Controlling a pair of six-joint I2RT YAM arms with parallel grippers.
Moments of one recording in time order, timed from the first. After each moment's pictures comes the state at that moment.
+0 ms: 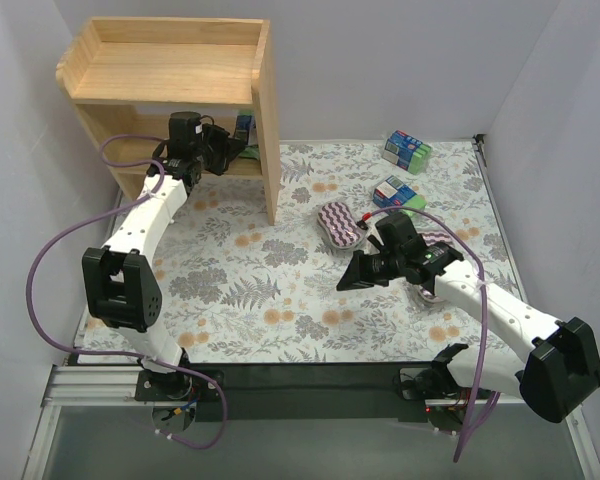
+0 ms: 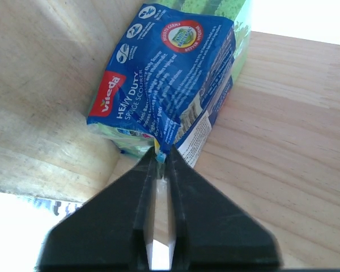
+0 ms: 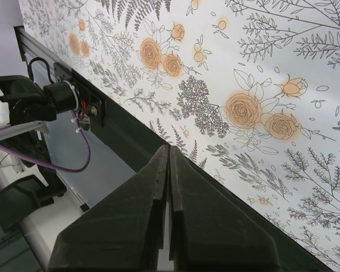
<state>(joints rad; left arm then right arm) -0.18 1.69 1.53 -0.31 0.25 -1.35 0.63 1.16 0.82 -0.57 -0.52 0.65</state>
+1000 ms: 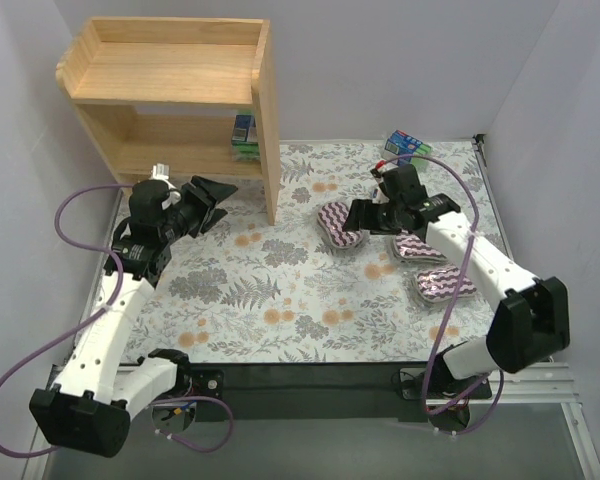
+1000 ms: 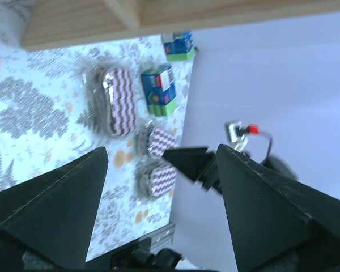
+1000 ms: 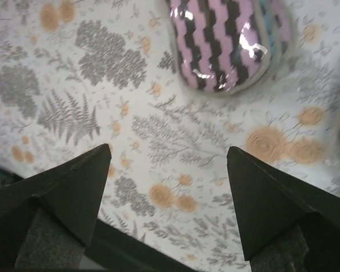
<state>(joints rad) -0.20 1.02 1.06 -0.39 0.29 -1.13 0.45 1.38 1.14 -0.64 -0.26 0.46</state>
